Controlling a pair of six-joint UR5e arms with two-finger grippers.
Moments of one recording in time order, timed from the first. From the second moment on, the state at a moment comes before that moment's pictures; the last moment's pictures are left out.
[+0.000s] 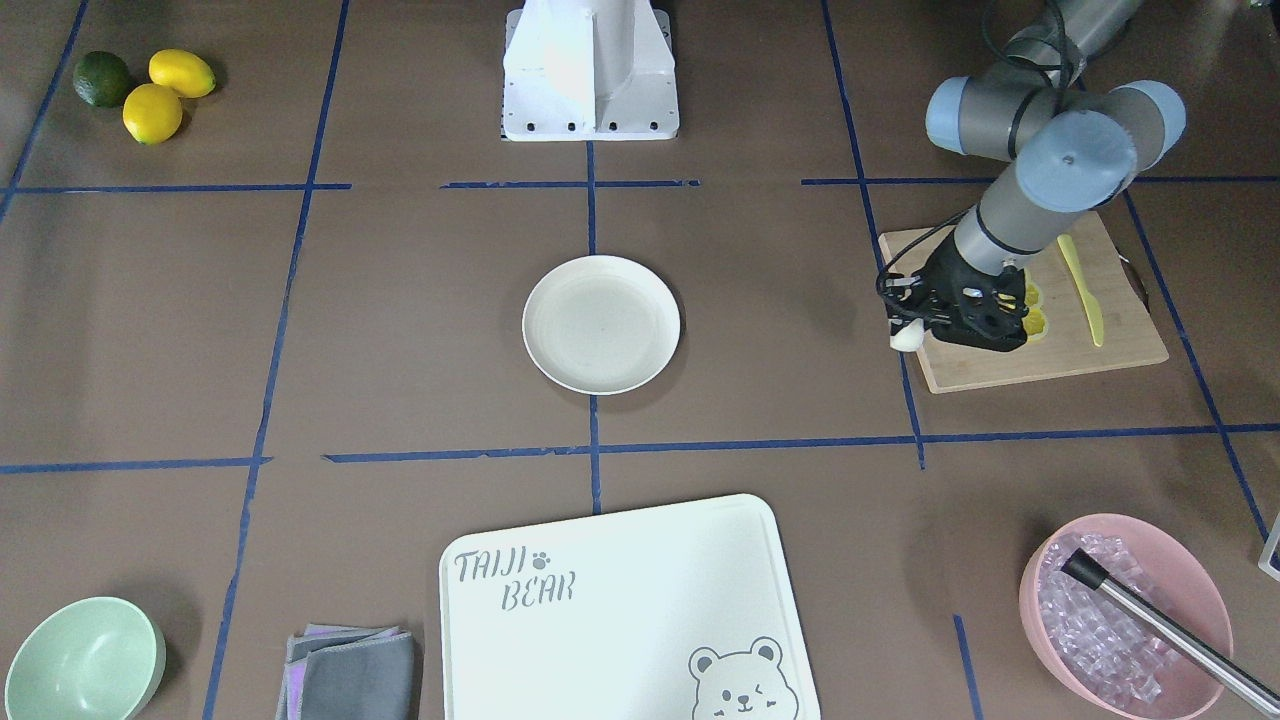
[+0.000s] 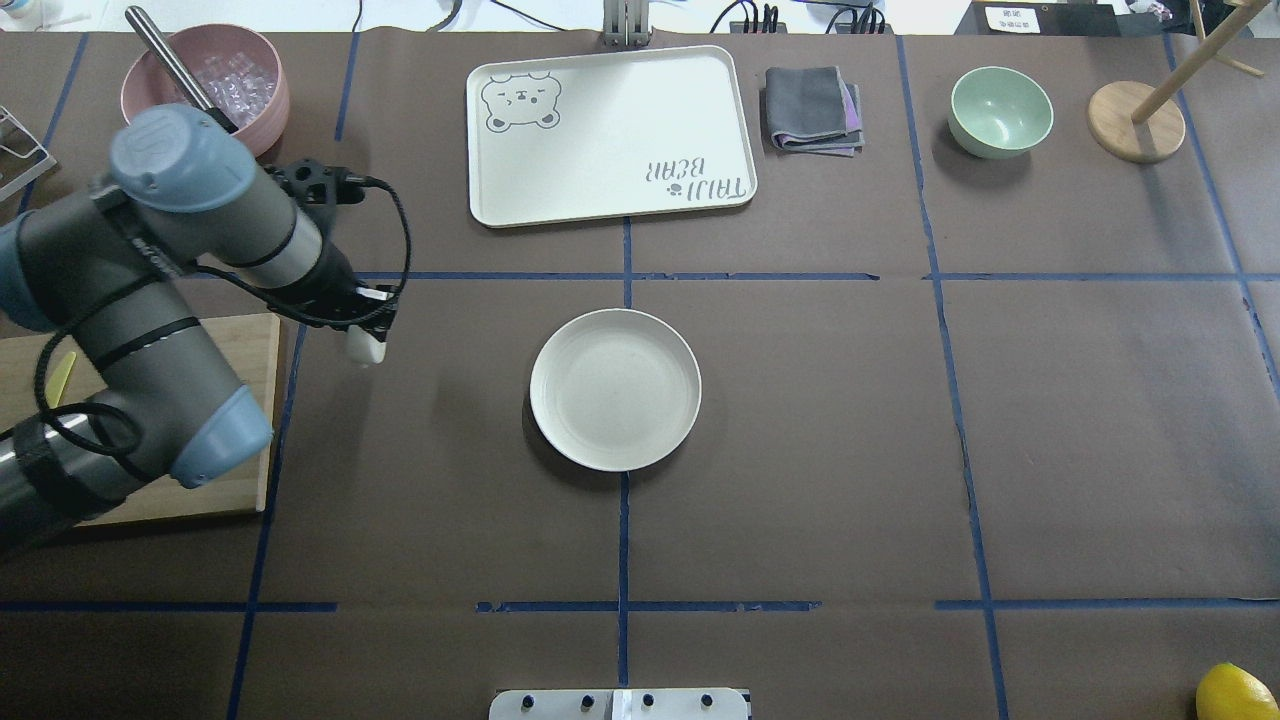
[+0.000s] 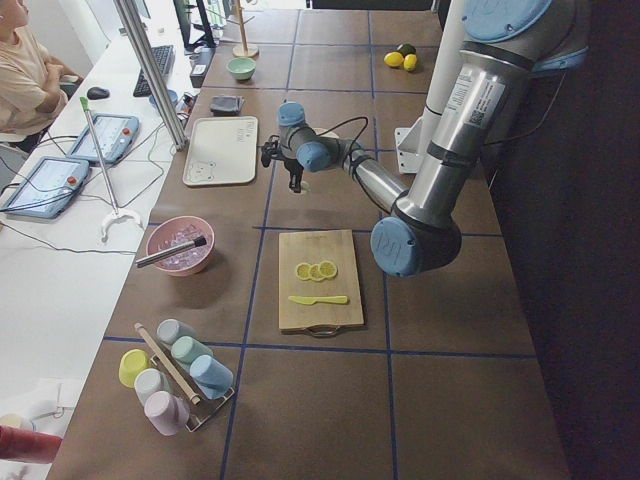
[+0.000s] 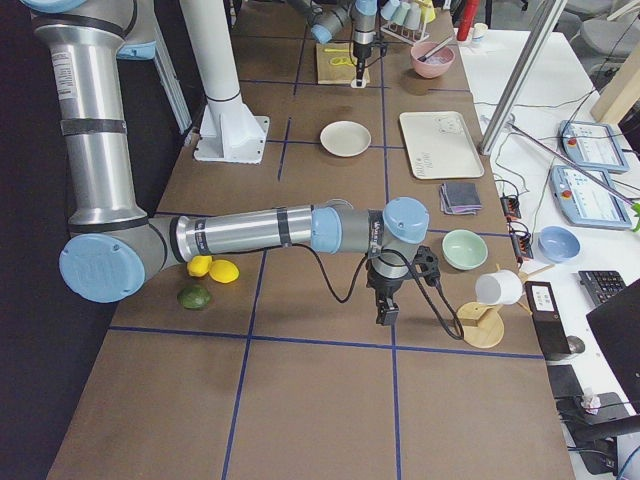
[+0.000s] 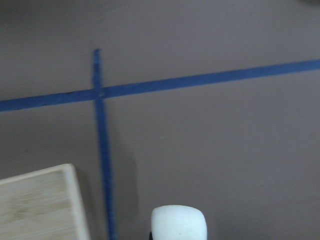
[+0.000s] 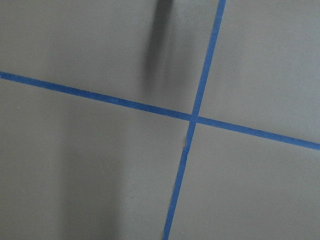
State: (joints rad) left arm -0.72 -2.06 -1.70 -1.69 -2.07 -1.05; right arm 1.50 -1.48 1.65 -1.73 2.29 -0.16
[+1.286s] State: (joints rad) left arm -0.47 -2.45 -1.37 -1.70 -1.86 -1.32; right arm 1.50 -1.49 1.65 -1.73 2.30 -0.16
